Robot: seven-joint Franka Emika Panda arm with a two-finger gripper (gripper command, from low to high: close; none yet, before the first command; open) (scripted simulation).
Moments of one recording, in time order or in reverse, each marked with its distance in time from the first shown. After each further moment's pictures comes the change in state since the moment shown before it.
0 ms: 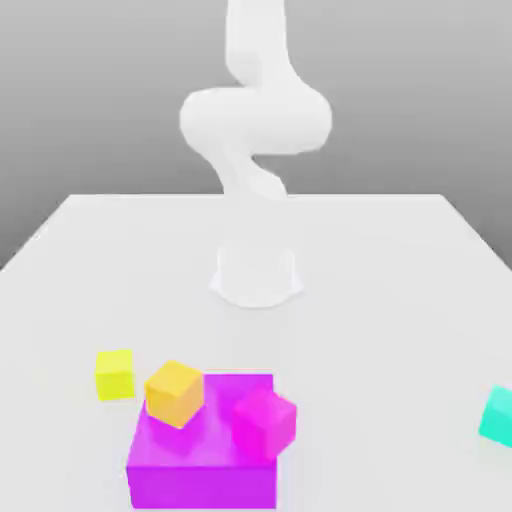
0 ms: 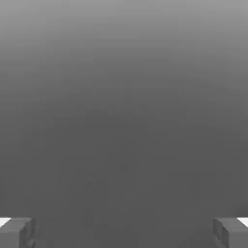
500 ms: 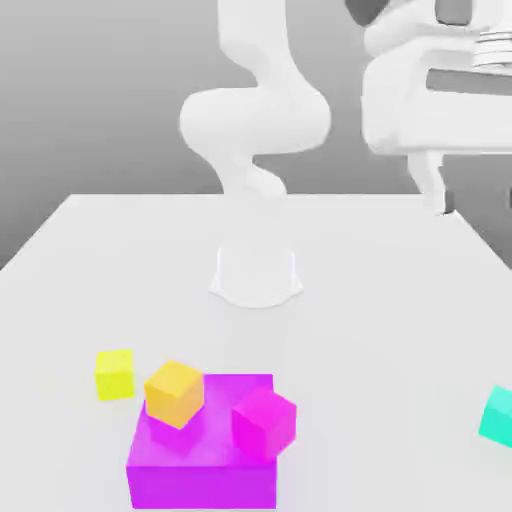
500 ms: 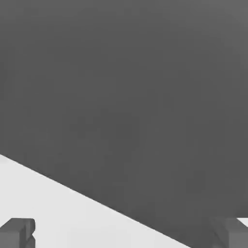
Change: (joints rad) arm 0.158 0.547 0.205 -0.050 -0.064 0.194 -0.072
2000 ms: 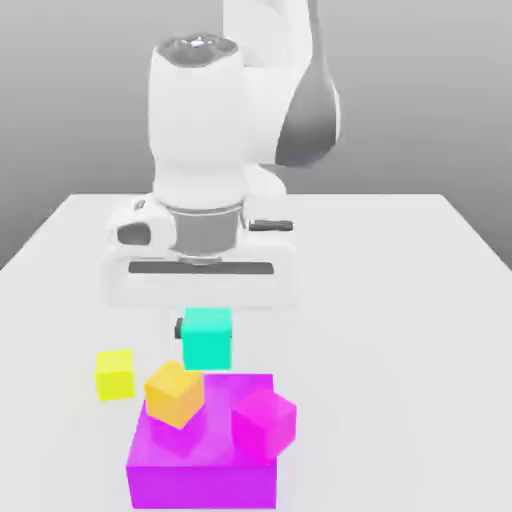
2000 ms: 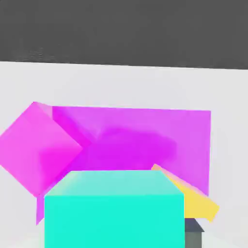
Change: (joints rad) arm -0.330 -0.005 -0.315 -0.281 0.046 -0.054 -0.050
